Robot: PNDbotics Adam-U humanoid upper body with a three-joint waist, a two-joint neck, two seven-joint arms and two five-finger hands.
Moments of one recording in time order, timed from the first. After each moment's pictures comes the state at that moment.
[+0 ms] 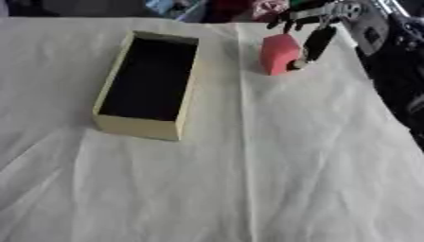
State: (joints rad) left arm -0.30 0.26 0.21 -1.98 -0.01 -0.24 0.37; right arm -1.31 -0.46 0.10 -0.70 0.96 -0.37 0.79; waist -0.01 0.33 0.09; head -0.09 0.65
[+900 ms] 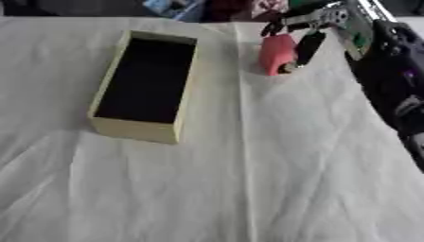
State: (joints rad) left arm -0.31 0.26 0.21 -1.98 -0.01 -0.24 0.36; right arm -1.31 -0.44 0.09 -0.68 1.05 -0.36 0.79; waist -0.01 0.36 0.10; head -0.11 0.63
